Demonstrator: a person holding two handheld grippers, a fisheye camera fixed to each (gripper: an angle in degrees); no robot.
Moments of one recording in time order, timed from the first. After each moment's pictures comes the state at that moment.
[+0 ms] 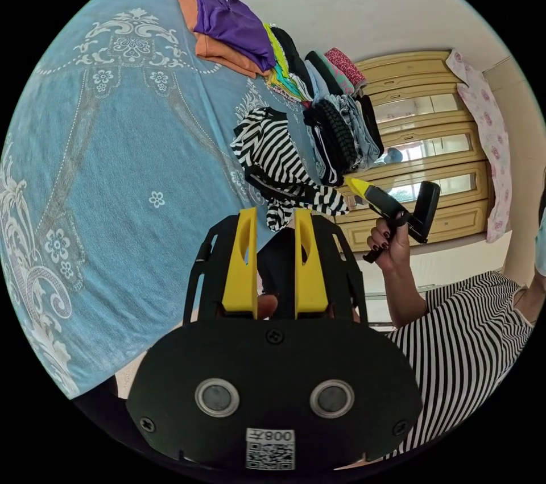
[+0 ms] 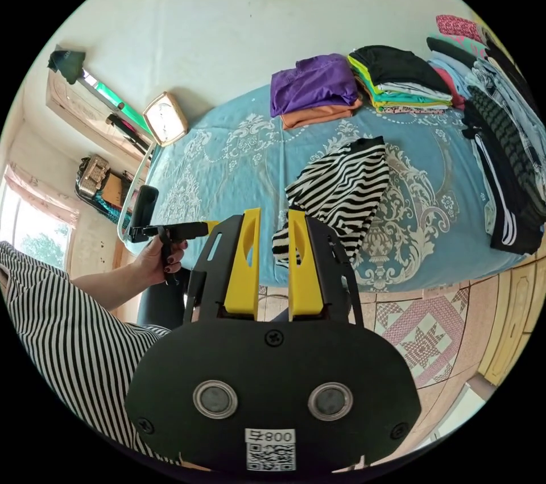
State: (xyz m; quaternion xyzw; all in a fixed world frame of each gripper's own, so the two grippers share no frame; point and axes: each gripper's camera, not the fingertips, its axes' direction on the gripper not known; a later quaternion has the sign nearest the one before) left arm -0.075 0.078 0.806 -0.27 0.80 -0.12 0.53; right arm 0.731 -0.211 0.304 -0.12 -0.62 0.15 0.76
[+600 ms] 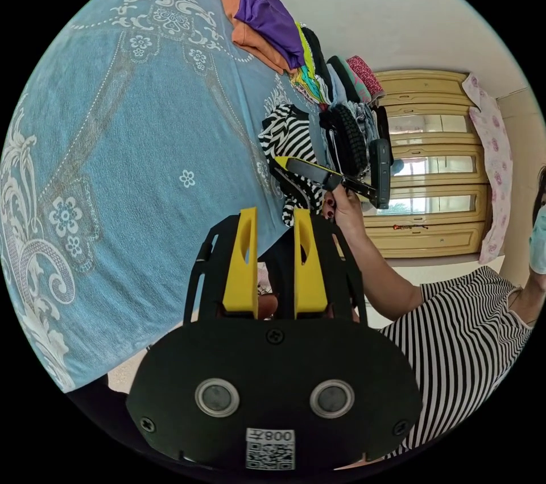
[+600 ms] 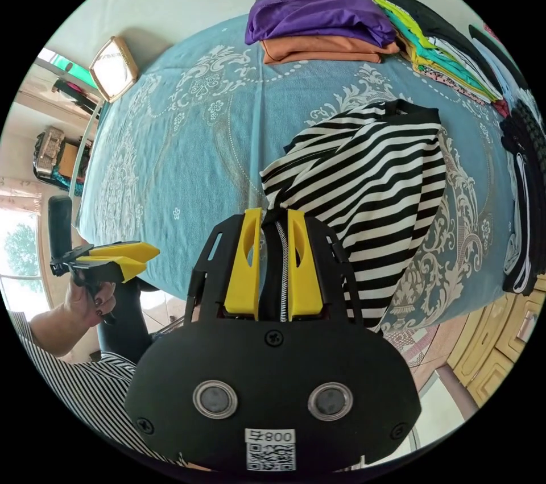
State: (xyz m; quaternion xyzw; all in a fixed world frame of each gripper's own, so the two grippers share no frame) left arm -0.100 0.084 0.783 -0.31 0.79 -0.15 0.51; right arm 0.501 -0.266 0.344 -0.24 -0.58 0.05 0.78
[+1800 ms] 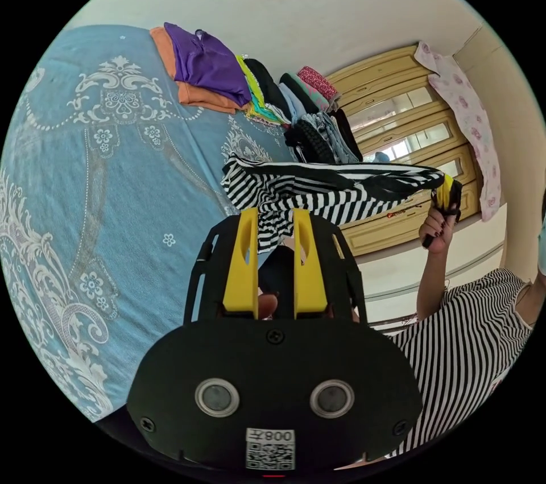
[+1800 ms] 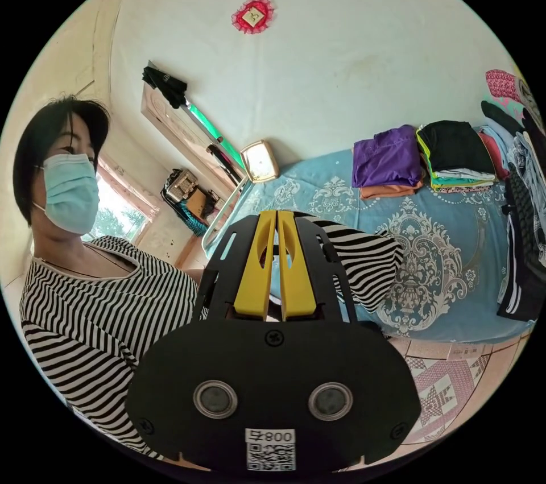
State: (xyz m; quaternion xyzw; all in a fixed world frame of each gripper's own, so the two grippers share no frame) left arm -0.177 -0.032 0.656 -0.17 0.81 -0.11 0.55; right arm 0.877 -0.232 0.097 0.05 -0.75 0.17 0.63
